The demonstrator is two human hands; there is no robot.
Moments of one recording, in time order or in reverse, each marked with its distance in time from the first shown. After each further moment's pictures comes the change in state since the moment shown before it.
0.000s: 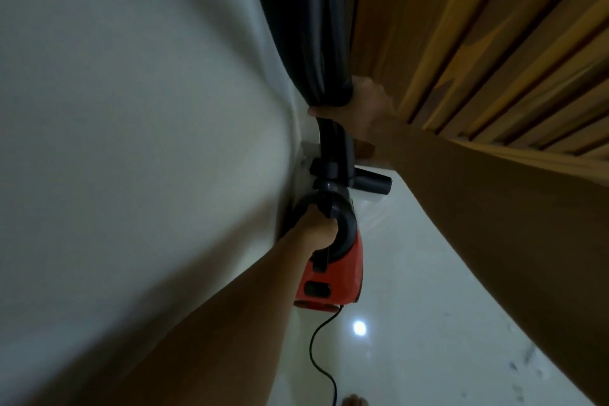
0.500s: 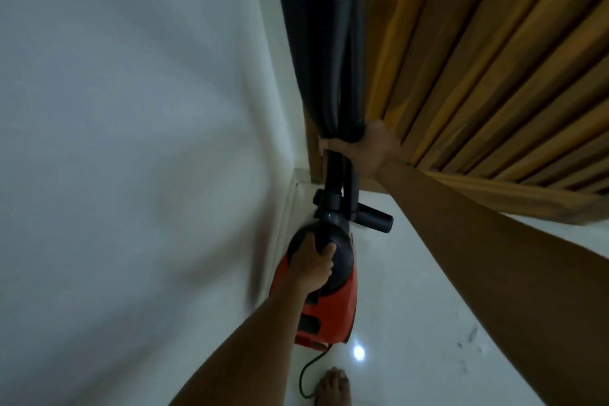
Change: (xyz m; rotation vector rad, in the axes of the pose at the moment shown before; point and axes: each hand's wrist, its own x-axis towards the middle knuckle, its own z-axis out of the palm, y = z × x) left_hand -0.202 0.020 0.015 -0.112 0.077 0.117; right_hand -0.131 -0.067 -0.115 0.131 0.099 0.008
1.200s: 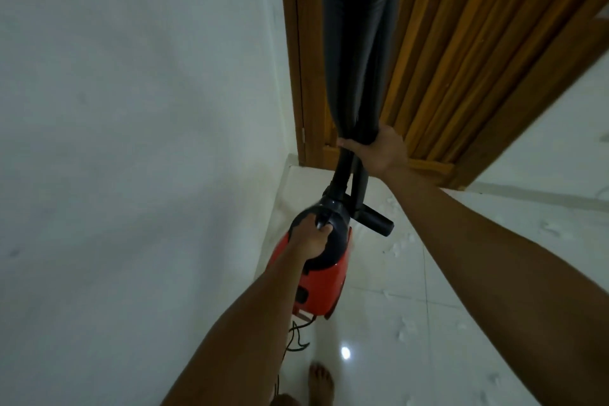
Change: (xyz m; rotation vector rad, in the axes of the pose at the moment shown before) left_hand -0.516 -0.018 0.047 0.039 0.032 0.181; right_hand -0.482 -0.206 -0.226 -0.050 0.190 -0.009
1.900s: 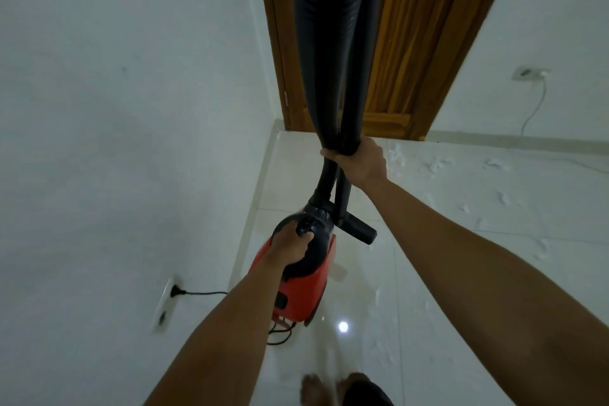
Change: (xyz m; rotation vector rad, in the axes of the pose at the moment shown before) left_hand -0.345 -0.168 0.151 0.088 0.019 0.028; right_hand -0.423 0.037 -0.081 0.083 0.053 0.086
